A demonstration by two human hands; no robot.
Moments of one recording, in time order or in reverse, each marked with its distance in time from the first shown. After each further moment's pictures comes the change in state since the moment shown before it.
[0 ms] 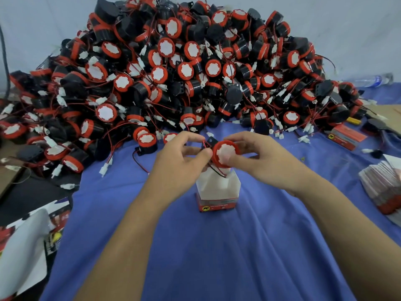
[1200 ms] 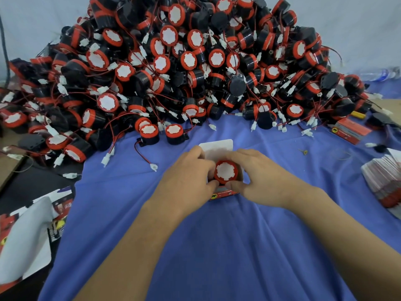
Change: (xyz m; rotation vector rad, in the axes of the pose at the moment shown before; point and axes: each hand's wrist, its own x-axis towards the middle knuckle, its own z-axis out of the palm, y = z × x) left_hand -0.015 -0.031 0.012 0.887 -0.177 0.208; right_hand -0.011 0.034 0.022 -0.534 -0.156 -0.216
